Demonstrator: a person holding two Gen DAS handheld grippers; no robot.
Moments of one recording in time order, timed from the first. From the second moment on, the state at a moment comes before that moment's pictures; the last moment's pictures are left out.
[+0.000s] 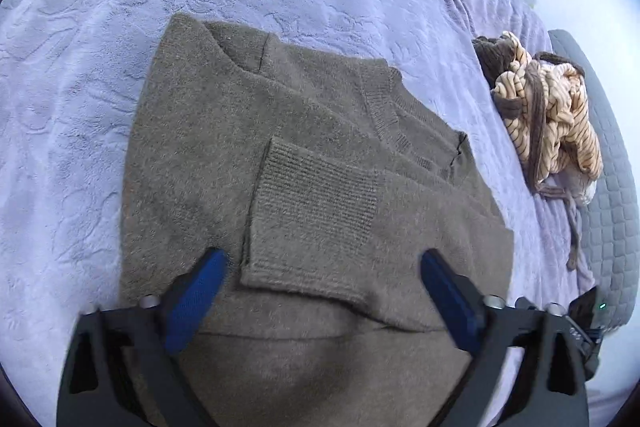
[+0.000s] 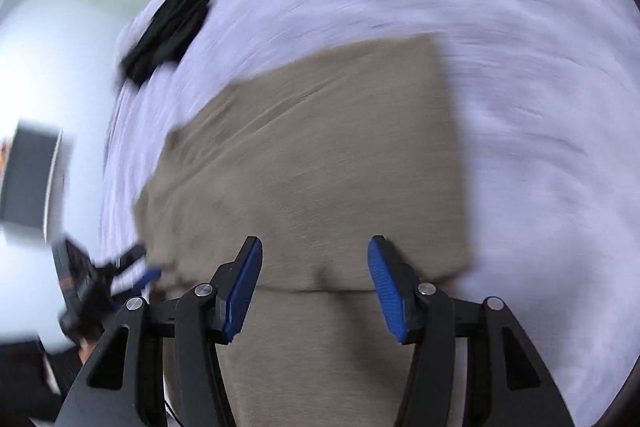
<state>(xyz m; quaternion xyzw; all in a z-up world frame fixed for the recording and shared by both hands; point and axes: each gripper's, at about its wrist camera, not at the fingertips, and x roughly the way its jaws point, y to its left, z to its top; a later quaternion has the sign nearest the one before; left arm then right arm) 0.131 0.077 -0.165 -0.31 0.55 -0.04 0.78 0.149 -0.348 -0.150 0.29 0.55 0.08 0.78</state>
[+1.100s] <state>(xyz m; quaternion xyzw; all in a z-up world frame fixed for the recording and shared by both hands) 0.064 0.111 -0.143 -0.14 0.55 0.06 0.82 0.152 -0.328 -0.133 0.29 0.56 0.17 0.76</state>
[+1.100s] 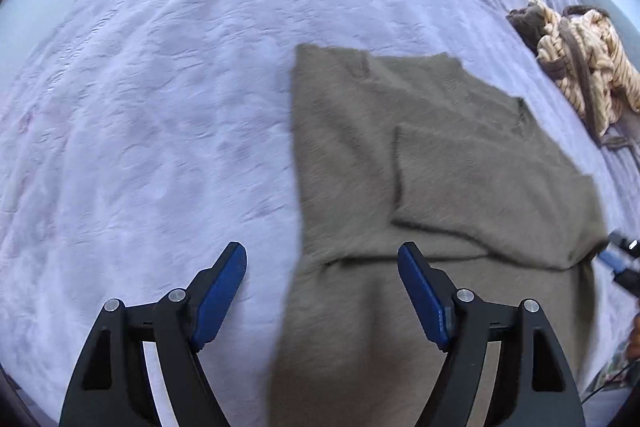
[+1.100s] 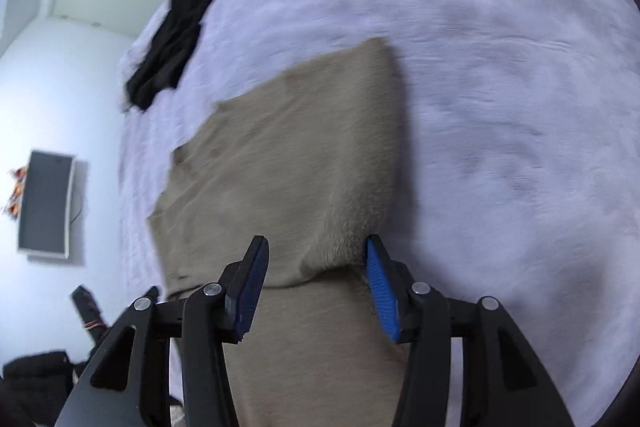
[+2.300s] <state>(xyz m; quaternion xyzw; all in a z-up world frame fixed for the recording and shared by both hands) 0.001 0.182 -0.160 -0.24 0.52 0.11 0.81 0.136 -0.005 -0.216 0.24 0.67 0.38 0.59</state>
